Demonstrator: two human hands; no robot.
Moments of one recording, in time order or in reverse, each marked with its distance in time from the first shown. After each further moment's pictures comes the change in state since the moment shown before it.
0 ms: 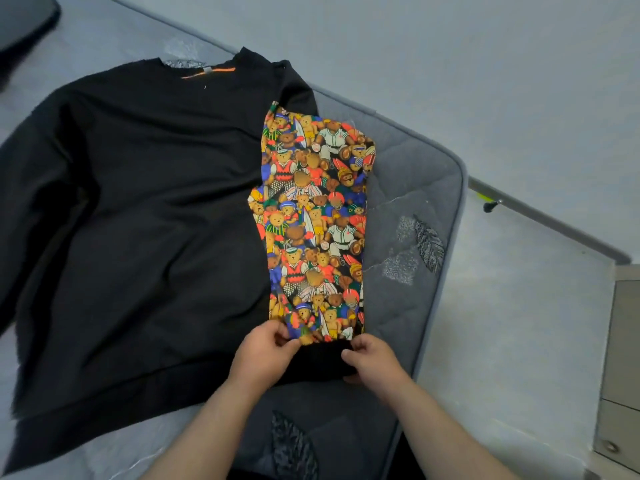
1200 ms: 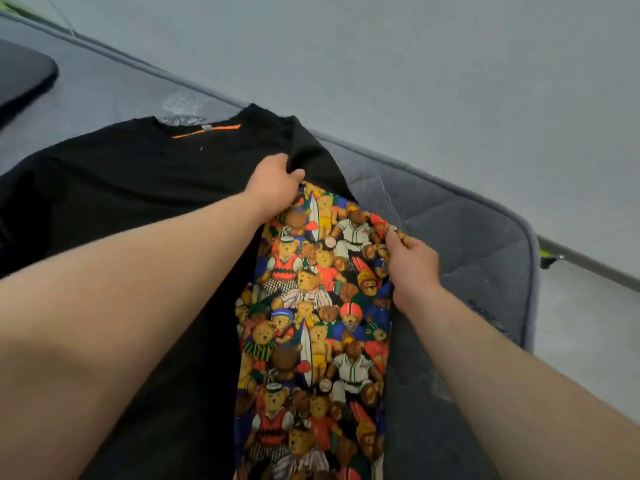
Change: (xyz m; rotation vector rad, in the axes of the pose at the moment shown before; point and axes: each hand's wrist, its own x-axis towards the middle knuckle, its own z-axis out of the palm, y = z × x) left_hand 0.288 0.233 -0.124 0.083 0.306 0.384; right_hand 0.171 -0.240 -0.037 0.460 0.360 -0.297
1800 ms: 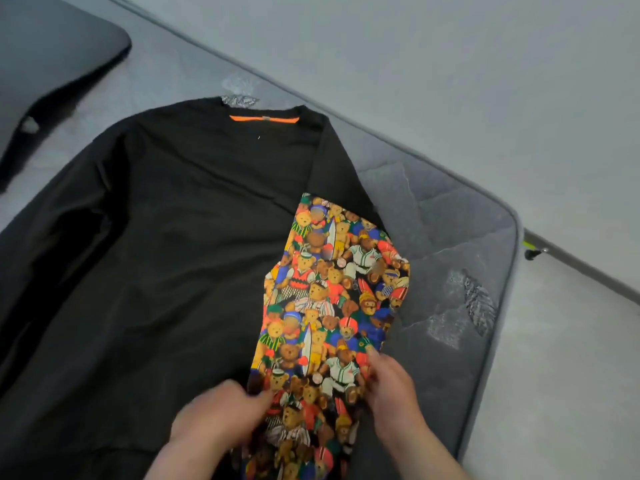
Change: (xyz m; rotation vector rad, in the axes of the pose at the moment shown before) left_hand -0.351 -0.123 -0.058 0.402 -0.613 -0.590; right_hand -0.197 0.137 -0.060 0.132 -0.188 0.428
